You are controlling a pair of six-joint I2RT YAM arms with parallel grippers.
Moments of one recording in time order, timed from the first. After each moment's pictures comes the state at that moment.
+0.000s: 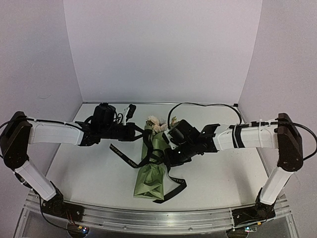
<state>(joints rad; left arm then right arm) -0.71 1.57 0.90 0.24 0.45 -0.58 0.99 1.76 1.19 -0.42 -0.07 0.56</state>
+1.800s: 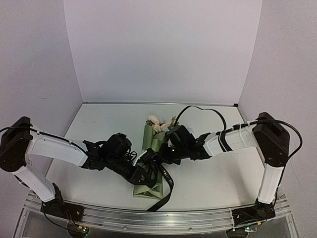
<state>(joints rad) -1.02 1.53 0.74 0.03 0.57 -0.50 0.94 1.91 1.12 0.02 -0.09 0.97</state>
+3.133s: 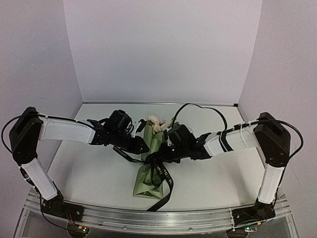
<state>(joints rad) -0.81 1.67 1.02 -0.11 0.35 -0.44 0.94 1.90 1.11 0.04 -0.09 0.90</state>
